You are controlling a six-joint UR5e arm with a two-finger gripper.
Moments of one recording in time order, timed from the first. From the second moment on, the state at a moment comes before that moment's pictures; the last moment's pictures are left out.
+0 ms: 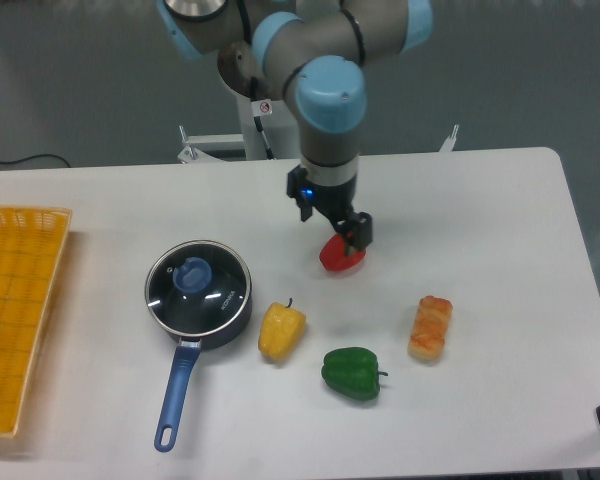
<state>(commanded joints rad) 2.42 -1.66 -1.88 -1.07 1.58 1.16</state>
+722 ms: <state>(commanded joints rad) 2.26 -1.71 -1.85 -1.07 1.63 1.04</state>
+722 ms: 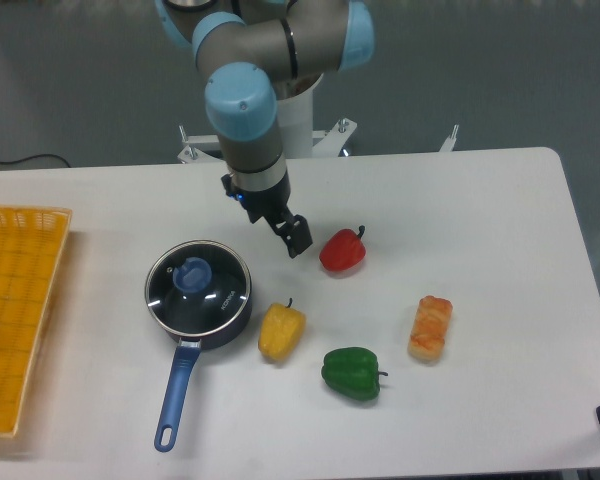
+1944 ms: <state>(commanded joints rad) 2.14 -1.83 -1.75 -1.06 1.61 1.28</state>
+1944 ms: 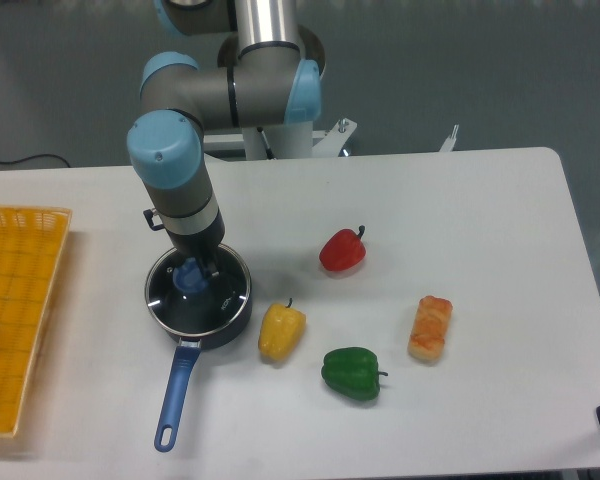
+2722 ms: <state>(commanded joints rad) 2.10 -1.85 -1.77 -1.06 1.61 1.31</state>
